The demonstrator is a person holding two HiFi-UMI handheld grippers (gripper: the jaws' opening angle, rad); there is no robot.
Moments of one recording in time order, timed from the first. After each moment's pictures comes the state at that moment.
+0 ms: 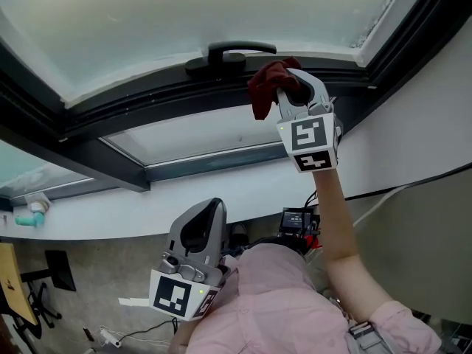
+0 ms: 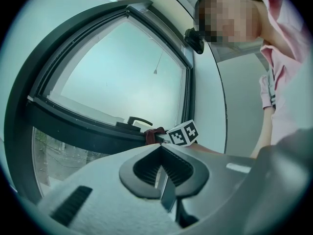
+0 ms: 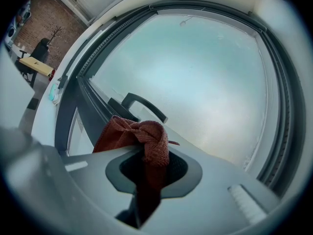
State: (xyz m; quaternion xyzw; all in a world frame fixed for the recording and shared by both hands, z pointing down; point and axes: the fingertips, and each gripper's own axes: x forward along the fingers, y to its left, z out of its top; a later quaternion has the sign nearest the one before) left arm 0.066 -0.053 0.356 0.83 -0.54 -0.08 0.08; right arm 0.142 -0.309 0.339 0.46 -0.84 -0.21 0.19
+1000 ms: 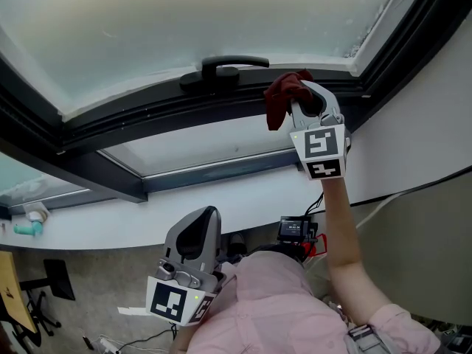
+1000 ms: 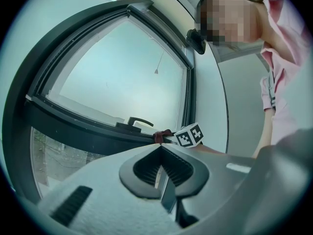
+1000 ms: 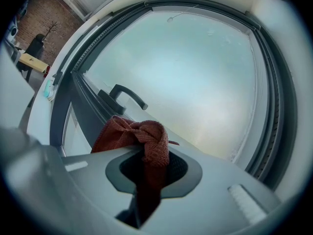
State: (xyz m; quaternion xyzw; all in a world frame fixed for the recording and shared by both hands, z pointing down) left arm 0.063 -0.063 0.353 0.83 -0.54 -0.09 0.08; right arm 0.185 -0.325 0.339 0.48 -0.83 -0.20 0.20
